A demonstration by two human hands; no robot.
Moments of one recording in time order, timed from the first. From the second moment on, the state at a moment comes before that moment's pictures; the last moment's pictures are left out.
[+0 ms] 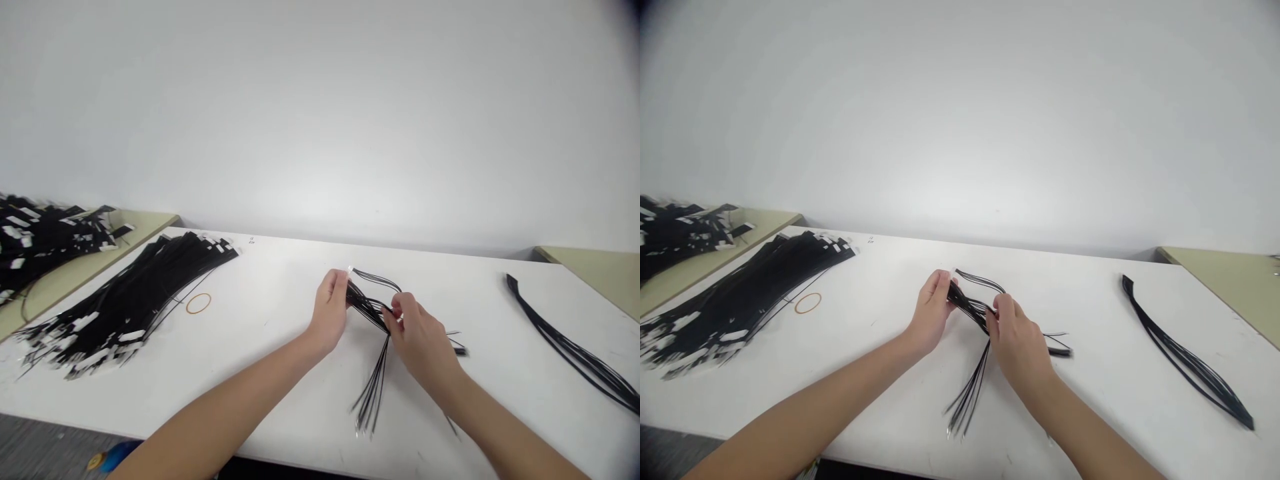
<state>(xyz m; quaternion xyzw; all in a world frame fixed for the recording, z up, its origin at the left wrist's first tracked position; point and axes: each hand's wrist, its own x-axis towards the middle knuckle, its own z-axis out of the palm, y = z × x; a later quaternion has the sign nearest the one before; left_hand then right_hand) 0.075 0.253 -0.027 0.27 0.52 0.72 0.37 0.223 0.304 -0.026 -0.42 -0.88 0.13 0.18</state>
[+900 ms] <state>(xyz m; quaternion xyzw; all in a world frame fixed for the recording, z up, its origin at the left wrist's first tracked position) 0.077 0.255 -0.032 0.21 0.48 0.67 0.52 0.218 0.316 -0.011 -0.42 -0.71 0.49 0.29</state>
